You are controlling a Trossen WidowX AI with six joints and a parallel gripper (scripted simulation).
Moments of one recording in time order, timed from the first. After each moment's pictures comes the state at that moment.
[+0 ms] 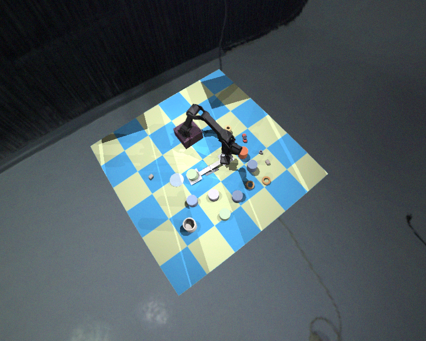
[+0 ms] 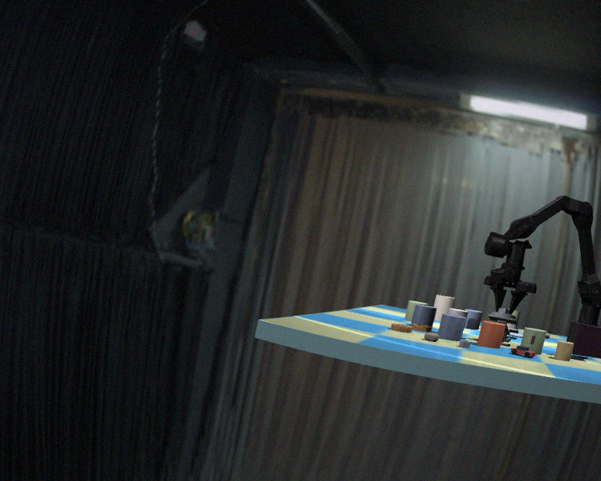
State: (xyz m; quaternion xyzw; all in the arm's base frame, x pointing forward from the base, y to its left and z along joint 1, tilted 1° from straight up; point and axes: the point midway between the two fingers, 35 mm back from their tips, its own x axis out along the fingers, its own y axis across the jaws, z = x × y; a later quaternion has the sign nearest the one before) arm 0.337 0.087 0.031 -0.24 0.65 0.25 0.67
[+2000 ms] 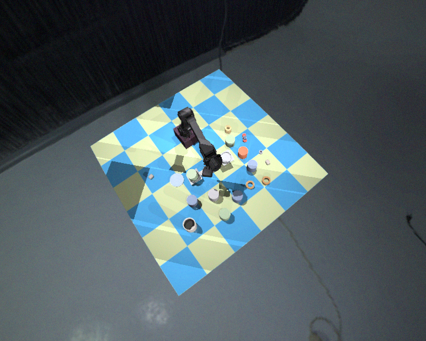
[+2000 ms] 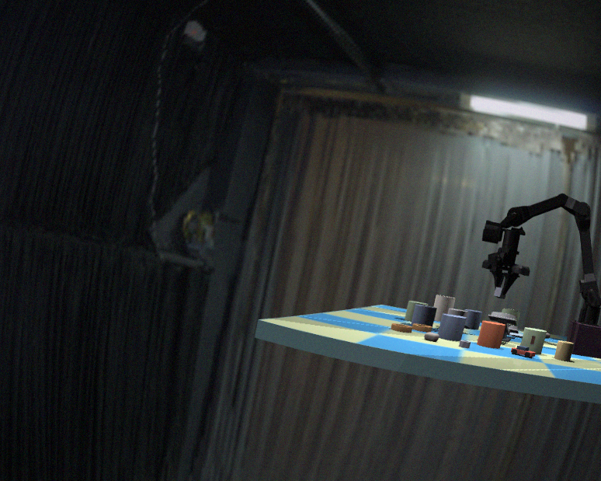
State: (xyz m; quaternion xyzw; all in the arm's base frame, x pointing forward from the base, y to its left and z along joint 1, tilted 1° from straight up) arm 0.340 -0.068 0.083 -0.25 0.65 0.24 0.67
